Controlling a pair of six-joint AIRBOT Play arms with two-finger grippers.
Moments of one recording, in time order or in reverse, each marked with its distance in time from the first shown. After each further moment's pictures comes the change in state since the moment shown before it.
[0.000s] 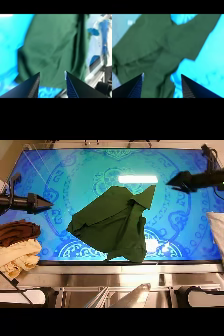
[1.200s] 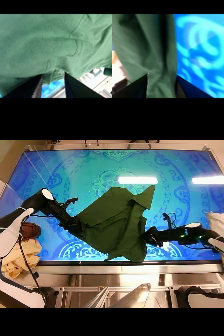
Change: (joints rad) left arm -0.487 -0.204 -0.002 0.444 0.087 -0.190; right arm 0.202 0.015 -0.863 0.340 -0.257 -0.215
